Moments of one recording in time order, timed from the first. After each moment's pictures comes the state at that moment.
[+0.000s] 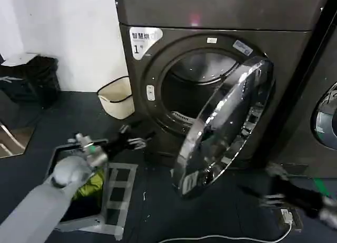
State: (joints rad) left arm 0.72 -0.85 -0.07 -1.69 -0.79 0.07 0.47; right arm -1.30 1.28 1.37 1.92 0.52 -0.16 -1.21
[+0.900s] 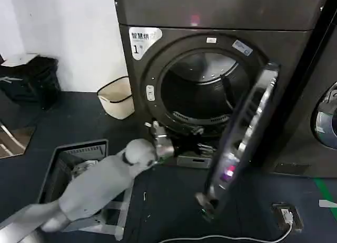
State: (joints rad) left arm 0.28 -1.11 0.49 -1.52 -0.85 0.05 0.50; right arm -1.36 1.08 1.88 1.71 0.43 -0.16 -0.12
